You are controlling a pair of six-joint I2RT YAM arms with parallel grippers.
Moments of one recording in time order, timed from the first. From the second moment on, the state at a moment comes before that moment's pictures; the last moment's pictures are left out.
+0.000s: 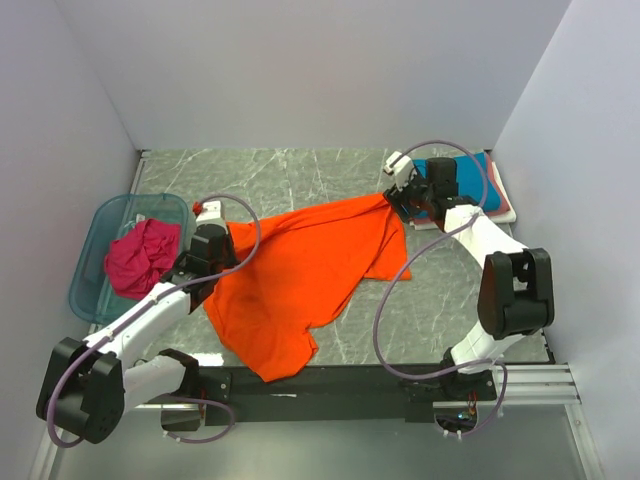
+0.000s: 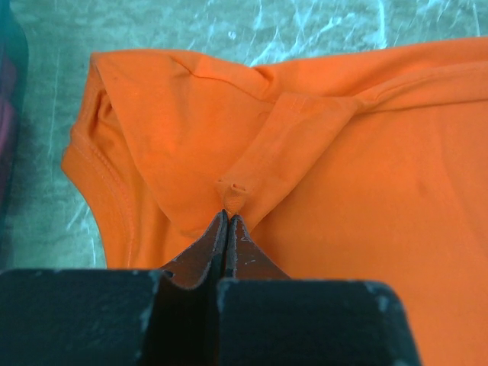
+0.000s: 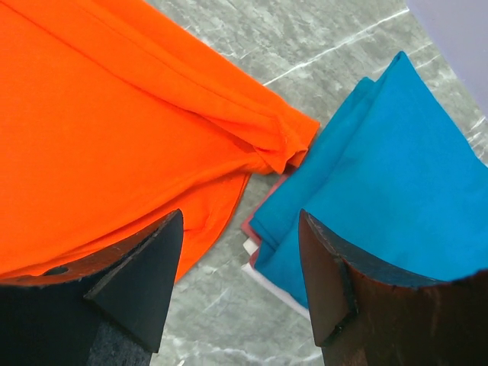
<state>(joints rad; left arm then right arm) -0.38 1.09 0.56 -0.03 -0.31 -0.39 0.12 1.63 1.13 -0.16 -0.32 -0.63</state>
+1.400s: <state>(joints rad) -0.38 0.50 0.41 -0.51 -0.31 -1.15 0.36 1.56 0.84 -0.51 -0.39 -1.35</state>
